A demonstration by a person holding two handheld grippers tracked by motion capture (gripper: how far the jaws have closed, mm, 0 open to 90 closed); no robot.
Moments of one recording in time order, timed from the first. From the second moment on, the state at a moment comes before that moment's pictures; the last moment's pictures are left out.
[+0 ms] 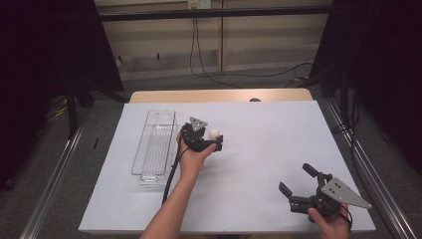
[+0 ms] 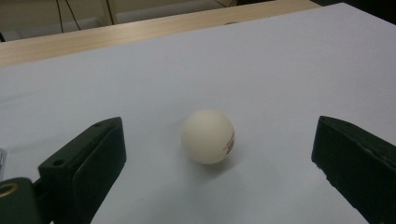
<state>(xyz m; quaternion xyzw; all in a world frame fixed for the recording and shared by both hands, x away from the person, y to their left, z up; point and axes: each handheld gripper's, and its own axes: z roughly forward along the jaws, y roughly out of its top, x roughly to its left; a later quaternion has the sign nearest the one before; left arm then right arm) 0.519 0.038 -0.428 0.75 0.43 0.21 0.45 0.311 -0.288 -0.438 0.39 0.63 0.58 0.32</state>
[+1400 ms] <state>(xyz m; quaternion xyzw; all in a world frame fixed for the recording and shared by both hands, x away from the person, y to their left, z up) 0.530 0.027 -0.433 0.76 0.44 0.20 0.43 0.311 -0.289 -0.438 0.39 0.64 0.58 0.32</state>
